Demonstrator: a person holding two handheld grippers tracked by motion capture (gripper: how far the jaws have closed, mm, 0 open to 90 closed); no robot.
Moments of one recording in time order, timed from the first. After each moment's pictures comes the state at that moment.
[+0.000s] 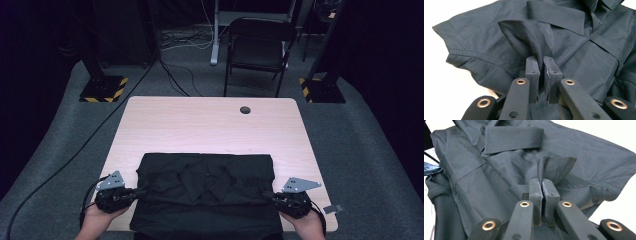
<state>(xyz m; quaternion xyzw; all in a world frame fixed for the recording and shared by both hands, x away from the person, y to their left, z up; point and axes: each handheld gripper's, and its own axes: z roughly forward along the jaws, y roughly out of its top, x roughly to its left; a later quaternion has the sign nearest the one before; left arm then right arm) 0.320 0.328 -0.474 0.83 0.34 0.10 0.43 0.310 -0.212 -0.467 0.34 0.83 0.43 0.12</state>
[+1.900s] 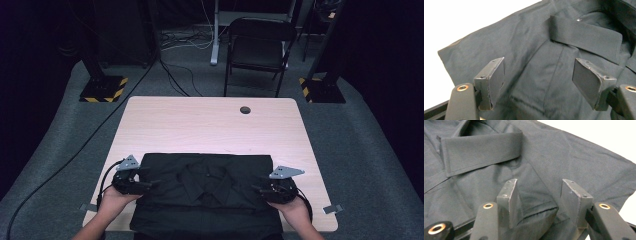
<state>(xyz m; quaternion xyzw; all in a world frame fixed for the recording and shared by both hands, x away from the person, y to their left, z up) 0.379 0.299 -0.483 0.83 0.36 0.11 0.42 0.355 -0.191 -0.483 0.36 0.83 0.41 0.14</state>
